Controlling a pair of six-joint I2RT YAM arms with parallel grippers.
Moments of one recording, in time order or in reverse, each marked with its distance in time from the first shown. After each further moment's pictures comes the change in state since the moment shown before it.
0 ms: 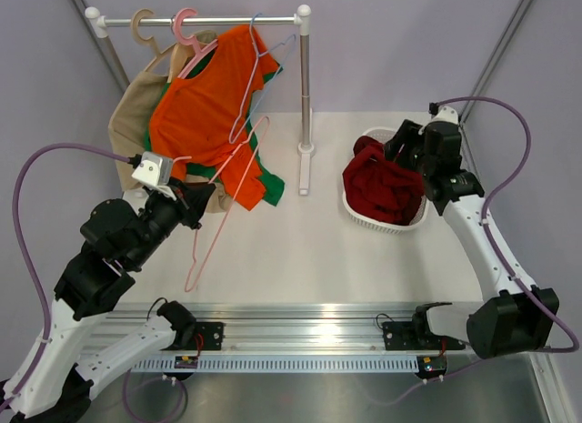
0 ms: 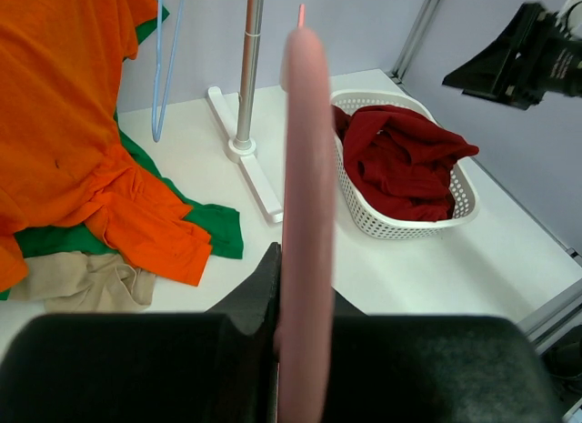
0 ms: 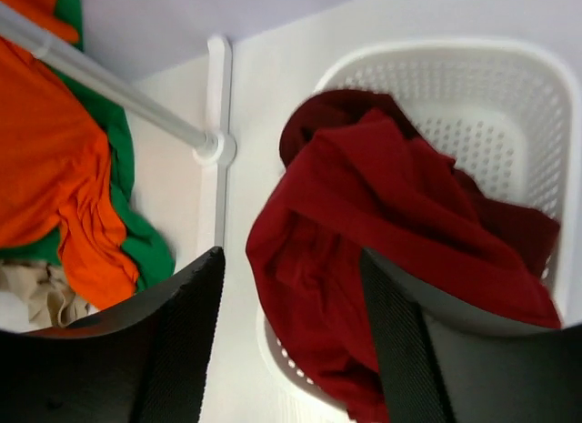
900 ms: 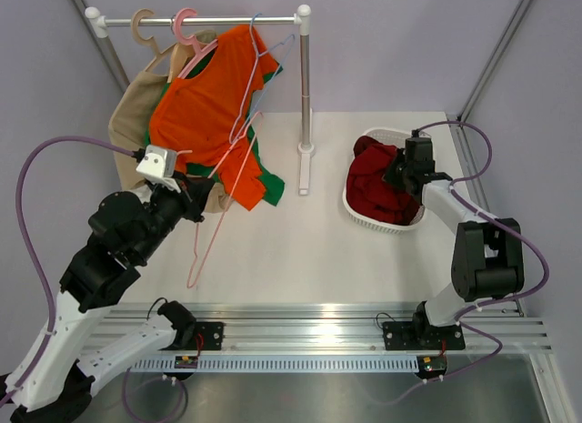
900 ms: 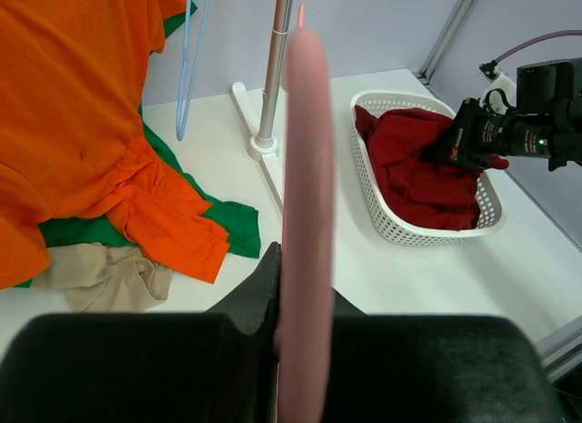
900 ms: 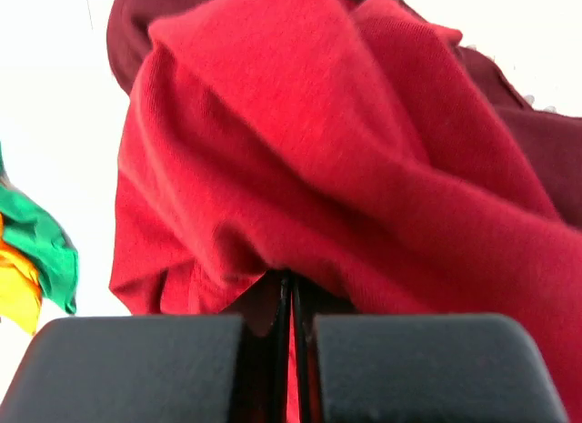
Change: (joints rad) left arm 0.000 0.039 0.016 0.000 -0.060 0.001; right arm -0.051 0.330 -0.145 0.179 -0.056 0.095
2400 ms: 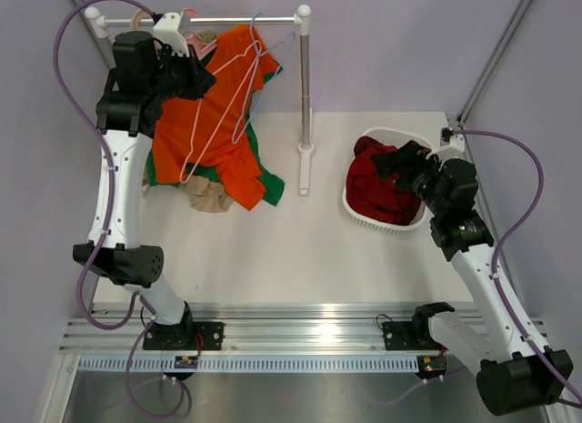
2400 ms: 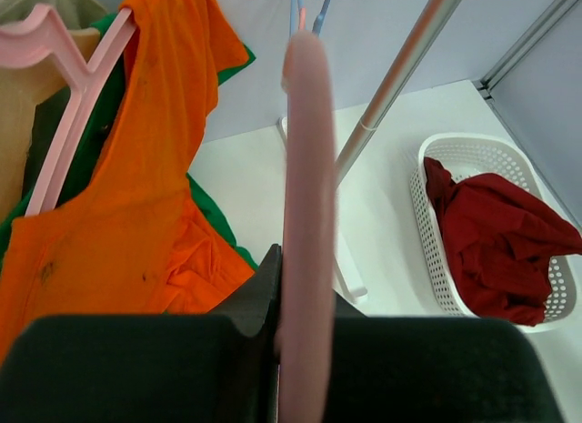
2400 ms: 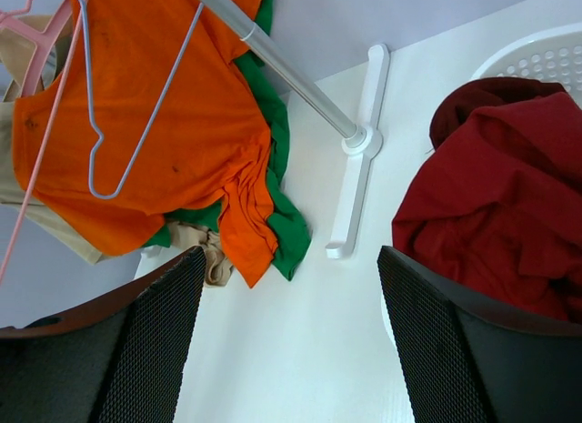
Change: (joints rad) left arm 0.550 0.974 0.983 -0.205 0.545 0.093; right arm 0.076 -0.651 -0.147 0.063 -0.169 0.111
